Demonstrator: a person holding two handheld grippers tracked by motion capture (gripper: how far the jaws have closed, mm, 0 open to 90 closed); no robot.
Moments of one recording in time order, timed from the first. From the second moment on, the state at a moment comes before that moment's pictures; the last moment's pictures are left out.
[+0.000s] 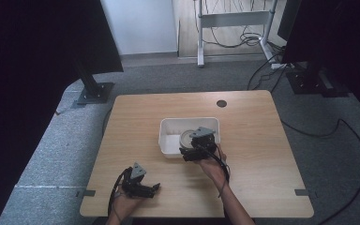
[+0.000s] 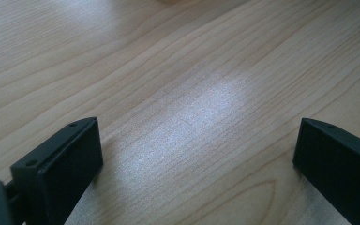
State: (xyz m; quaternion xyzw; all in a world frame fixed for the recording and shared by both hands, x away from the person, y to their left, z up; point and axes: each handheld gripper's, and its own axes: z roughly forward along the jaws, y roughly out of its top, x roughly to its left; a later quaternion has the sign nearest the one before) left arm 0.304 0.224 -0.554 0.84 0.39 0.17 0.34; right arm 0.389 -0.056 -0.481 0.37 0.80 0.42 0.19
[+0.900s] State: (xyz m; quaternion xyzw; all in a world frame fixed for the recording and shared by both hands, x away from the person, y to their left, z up) left arm 0.304 0.224 -0.554 0.84 0.39 0.17 0.34; right arm 0.419 -0.029 -0.505 0.39 0.80 0.40 0.21
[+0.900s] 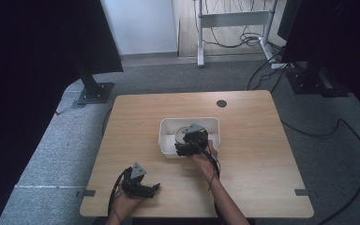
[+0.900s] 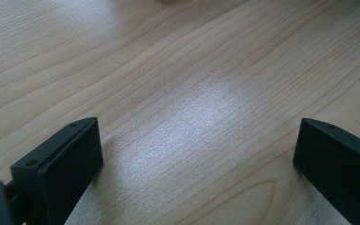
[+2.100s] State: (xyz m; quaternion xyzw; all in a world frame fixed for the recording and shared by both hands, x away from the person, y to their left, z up) left arm 0.303 0.224 -0.554 0.84 0.39 0.17 0.34; right arm 0.427 -0.025 -0.521 0.40 0.82 0.38 0.18
